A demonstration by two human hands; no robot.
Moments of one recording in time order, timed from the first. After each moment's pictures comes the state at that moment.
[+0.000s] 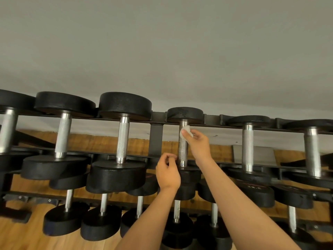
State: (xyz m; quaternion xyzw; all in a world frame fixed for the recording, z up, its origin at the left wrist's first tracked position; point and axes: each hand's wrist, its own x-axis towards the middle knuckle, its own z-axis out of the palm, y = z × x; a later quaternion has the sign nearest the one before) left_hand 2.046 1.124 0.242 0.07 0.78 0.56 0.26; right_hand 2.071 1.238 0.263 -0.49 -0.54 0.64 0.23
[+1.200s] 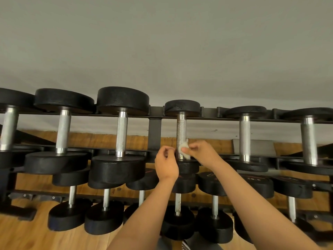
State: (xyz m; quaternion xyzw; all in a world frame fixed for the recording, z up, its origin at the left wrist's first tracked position) left_hand 2.045 1.124 0.241 0.07 0.78 0.56 0.26; right_hand 2.123 1.236 0.260 -0.39 -0.75 0.53 -0.03
